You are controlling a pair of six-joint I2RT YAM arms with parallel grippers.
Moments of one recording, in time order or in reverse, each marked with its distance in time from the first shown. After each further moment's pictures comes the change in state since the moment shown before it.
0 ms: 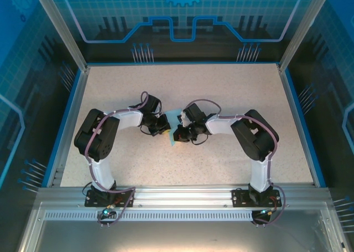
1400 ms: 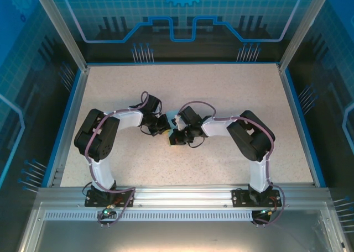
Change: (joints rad) left arm -0.004 0.000 0.000 -0.002 -0.011 0.000; right arm 0.060 0.019 0.014 0.009 -0.003 -0.067
